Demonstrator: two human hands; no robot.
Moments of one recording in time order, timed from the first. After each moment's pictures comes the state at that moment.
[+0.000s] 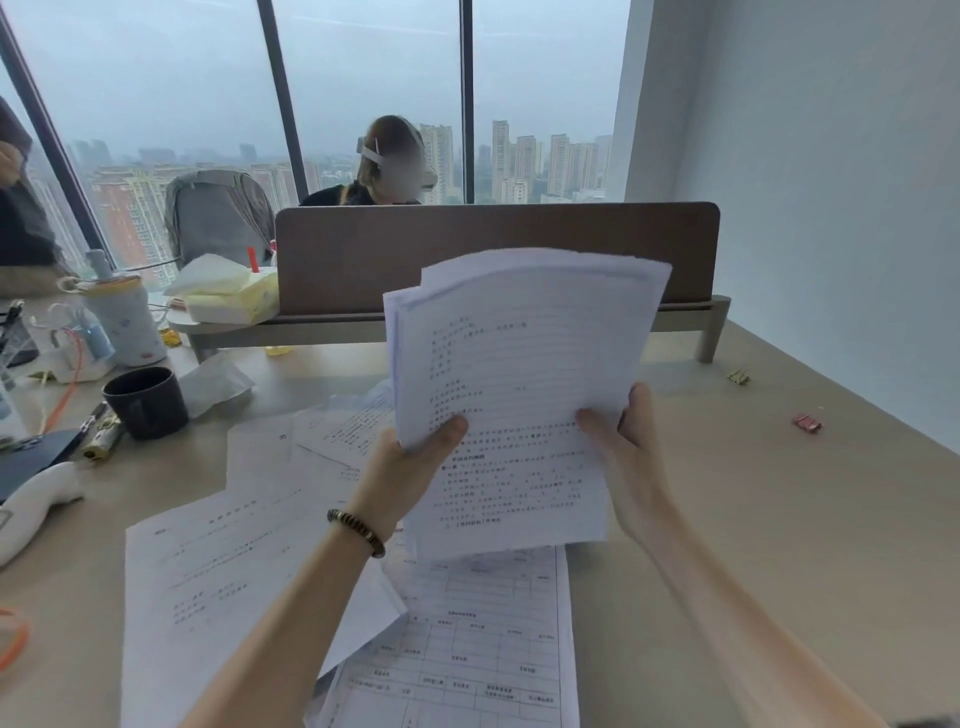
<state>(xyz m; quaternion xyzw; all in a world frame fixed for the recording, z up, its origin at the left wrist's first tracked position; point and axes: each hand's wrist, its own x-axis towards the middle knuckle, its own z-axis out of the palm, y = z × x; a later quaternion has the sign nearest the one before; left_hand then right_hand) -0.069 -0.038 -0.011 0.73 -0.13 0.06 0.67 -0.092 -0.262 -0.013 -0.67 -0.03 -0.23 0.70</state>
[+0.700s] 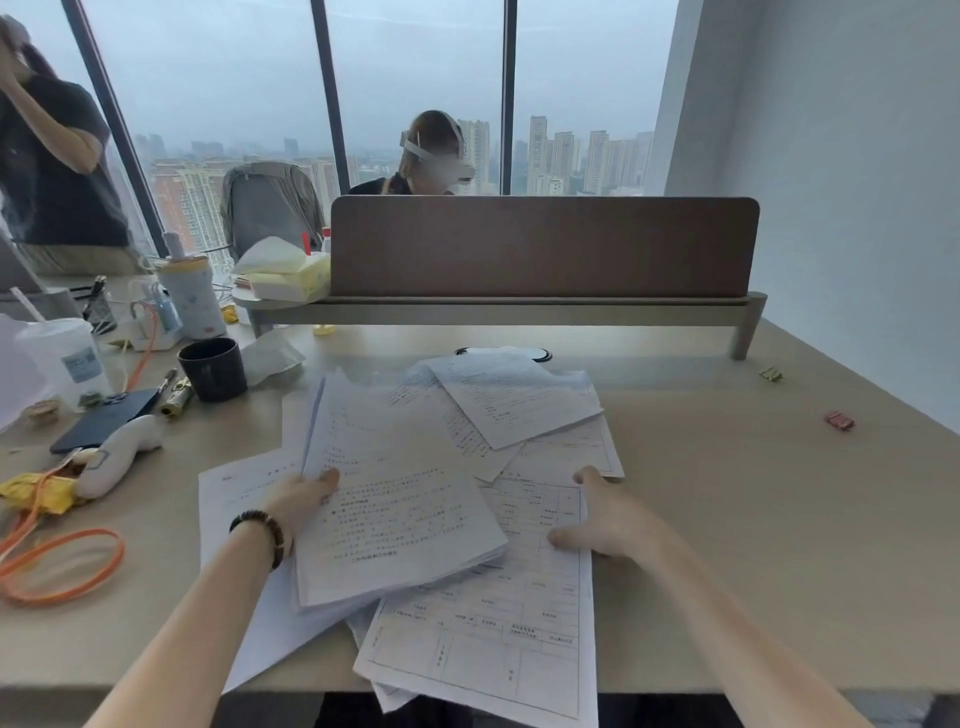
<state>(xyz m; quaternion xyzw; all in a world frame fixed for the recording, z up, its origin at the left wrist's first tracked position) -0.073 0.122 -0.086 0.75 0.20 -0.06 0.62 -0.119 -0.243 -0.055 -0.96 0.05 0.14 0.25</state>
